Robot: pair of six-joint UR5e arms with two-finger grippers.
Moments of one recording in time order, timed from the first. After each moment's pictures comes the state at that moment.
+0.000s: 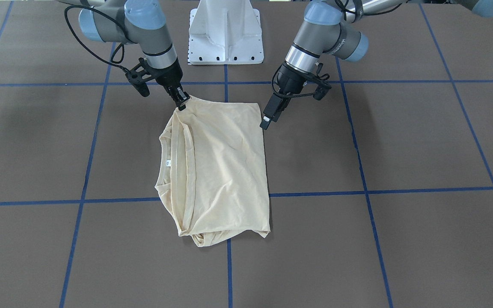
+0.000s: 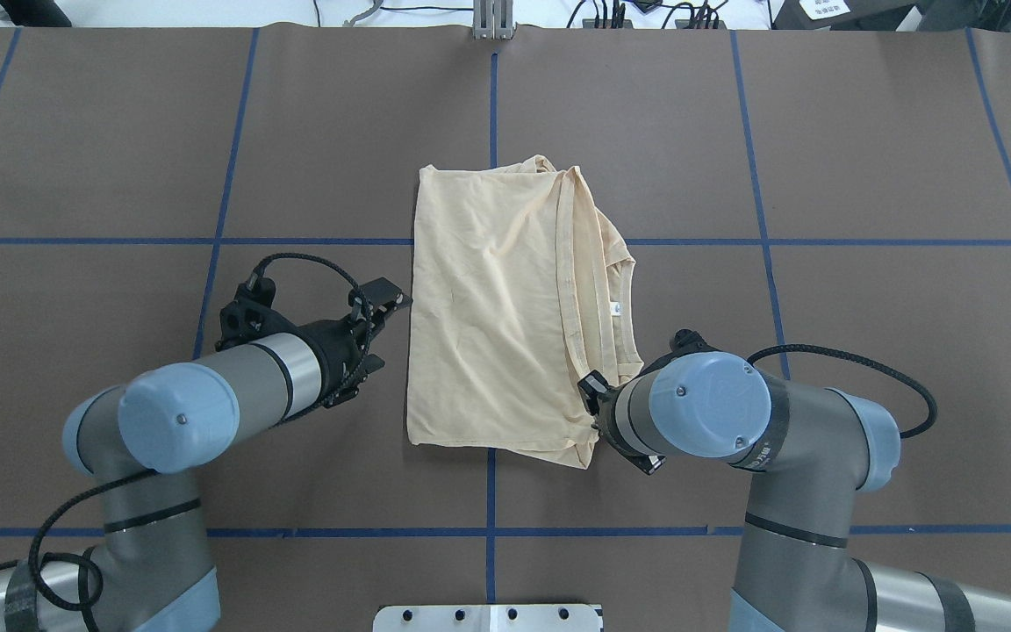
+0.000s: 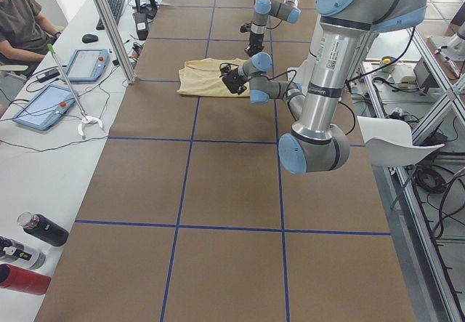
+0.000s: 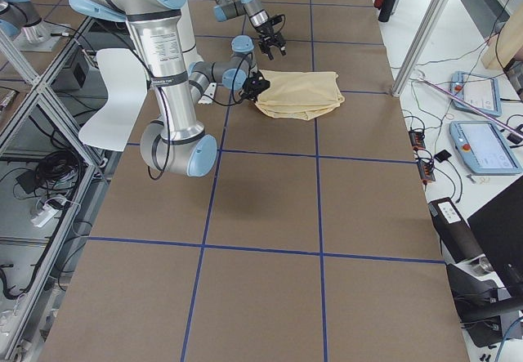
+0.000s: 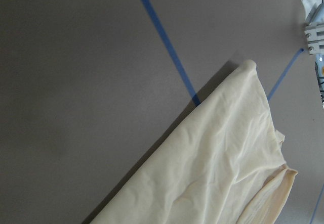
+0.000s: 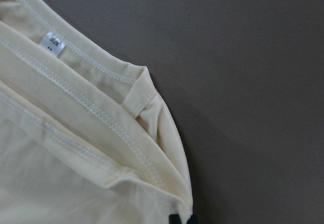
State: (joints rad) left arm -0.31 -1.92 -1.79 -2.28 -1.33 -2.32; right arm 0.34 -1.20 1.90 -1.38 1.70 2.31
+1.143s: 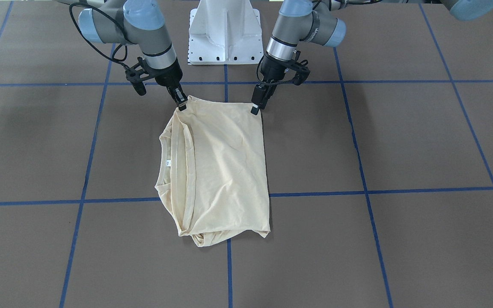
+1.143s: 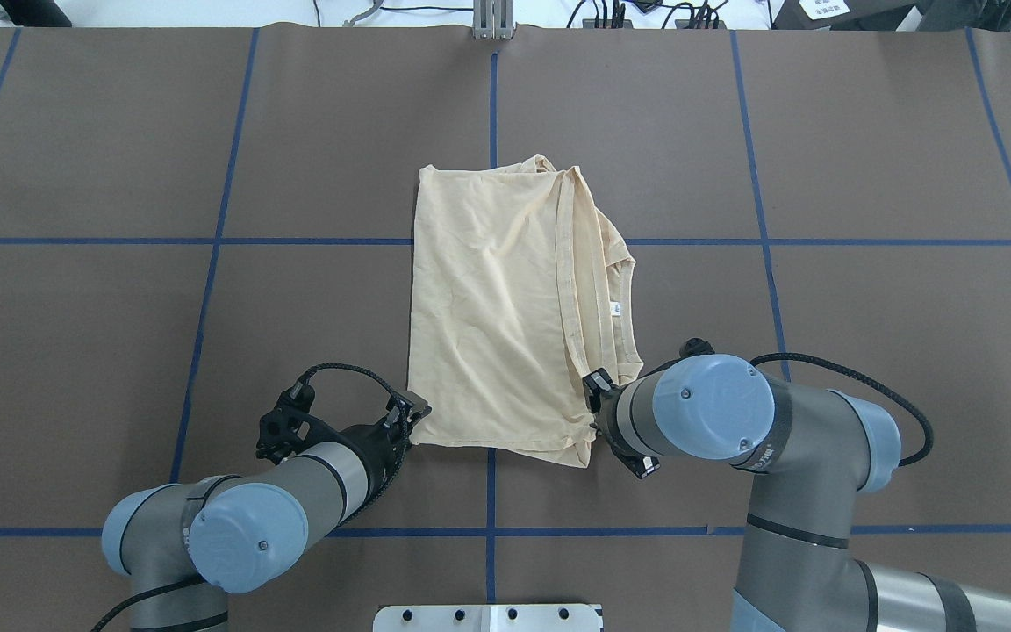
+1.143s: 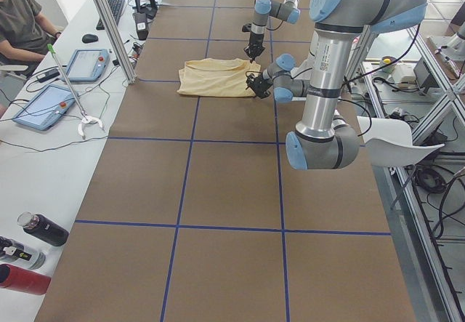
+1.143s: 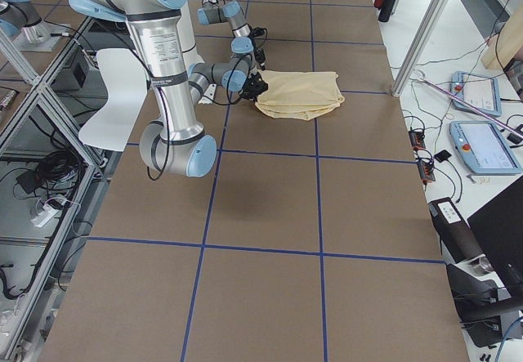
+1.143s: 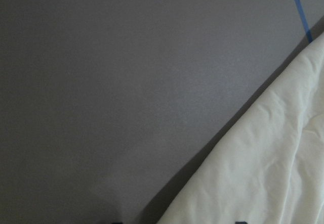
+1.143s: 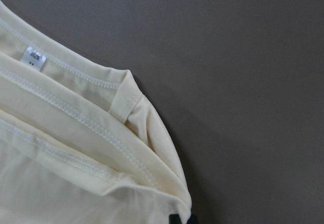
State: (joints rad) left arm -0.17 -1.93 -1.78 -2.16 -1.25 -2.38; right arm 0.33 -1.21 1.89 -1.36 1.70 2.42
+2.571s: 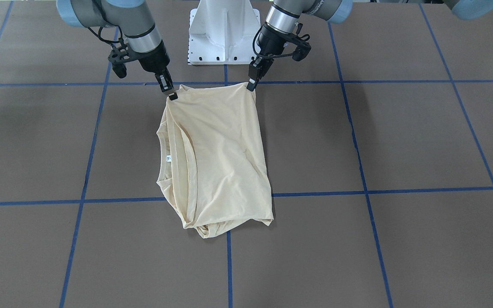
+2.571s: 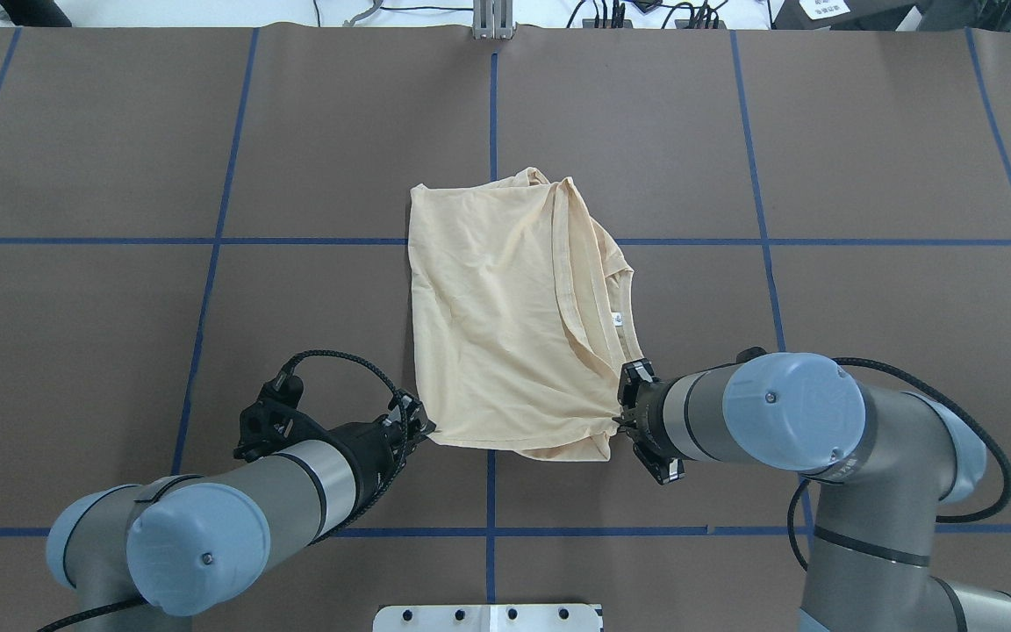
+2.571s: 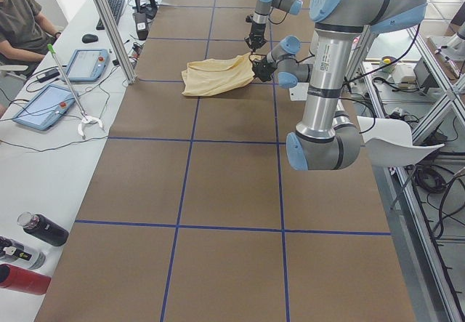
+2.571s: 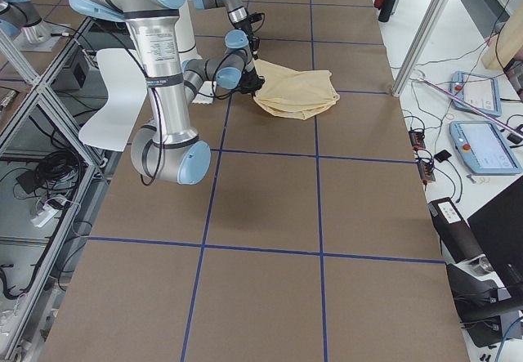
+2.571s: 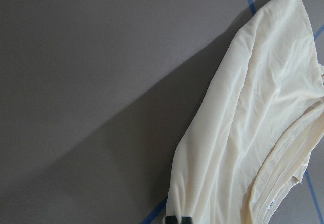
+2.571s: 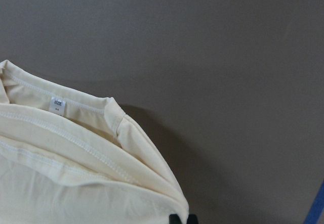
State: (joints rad) left arm -0.17 -1.92 -2.00 -2.04 -1.29 -2.39; right arm 0.35 -1.30 2.06 -1.36 1.69 2.65
